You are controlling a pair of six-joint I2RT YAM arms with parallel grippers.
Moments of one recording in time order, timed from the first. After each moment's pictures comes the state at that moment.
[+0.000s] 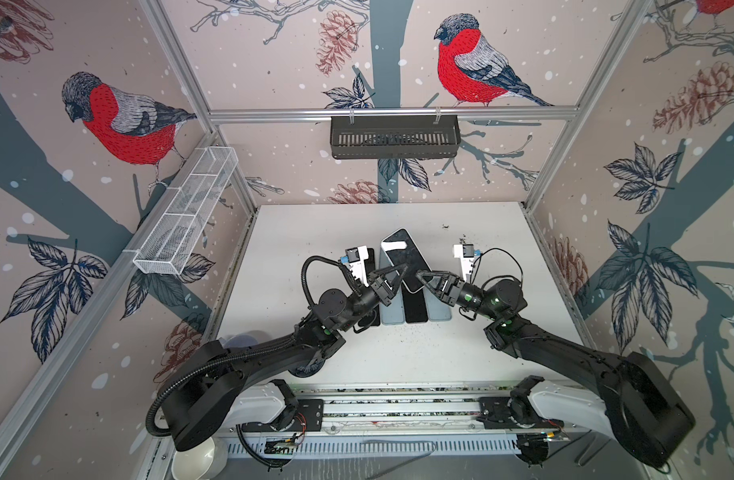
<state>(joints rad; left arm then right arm) -0.85 1.26 0.52 1.03 0.08 -0.94 0.58 1.16 0.43 1.00 -0.65 1.03</state>
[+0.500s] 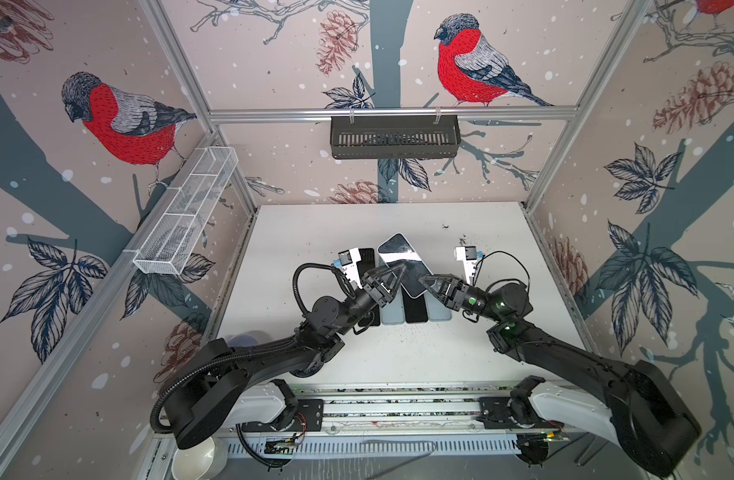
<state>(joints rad) -0.85 1.25 0.47 1.17 0.07 -0.99 0.57 1.10 0.40 0.99 -0.70 1.04</state>
